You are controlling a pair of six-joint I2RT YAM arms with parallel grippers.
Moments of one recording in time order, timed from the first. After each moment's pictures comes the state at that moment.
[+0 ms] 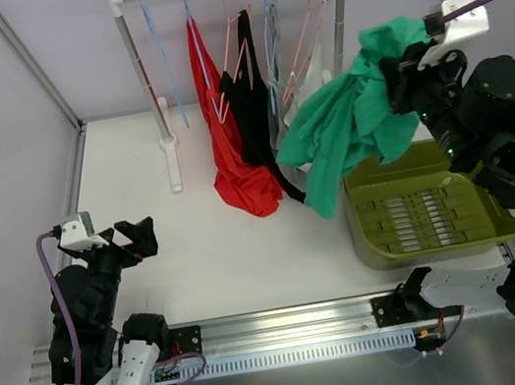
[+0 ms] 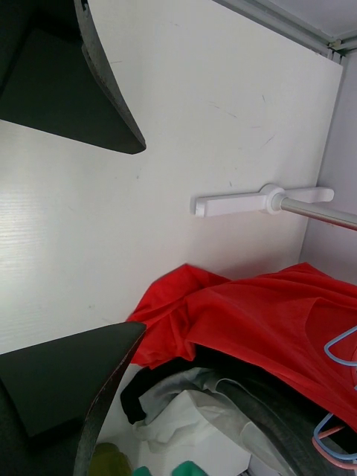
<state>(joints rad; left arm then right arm) -0.18 0.24 0.77 -0.65 -0.12 -0.30 0.85 1.12 1.93 -0.73 0.60 -0.05</state>
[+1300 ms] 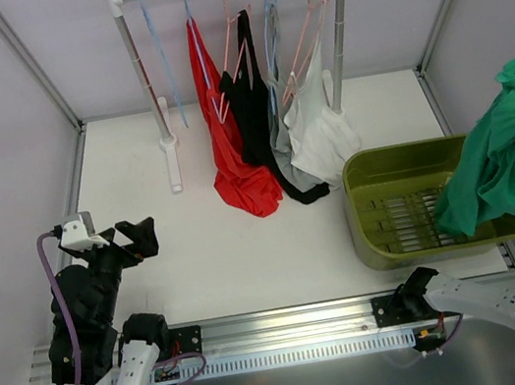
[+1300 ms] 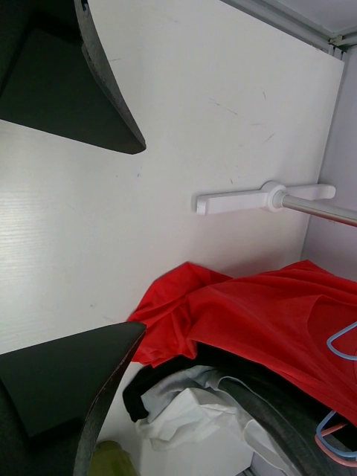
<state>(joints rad) -0.18 0.24 0.77 -0.65 -0.11 -0.30 0.73 0.90 2.01 -0.83 1.08 -0.20</state>
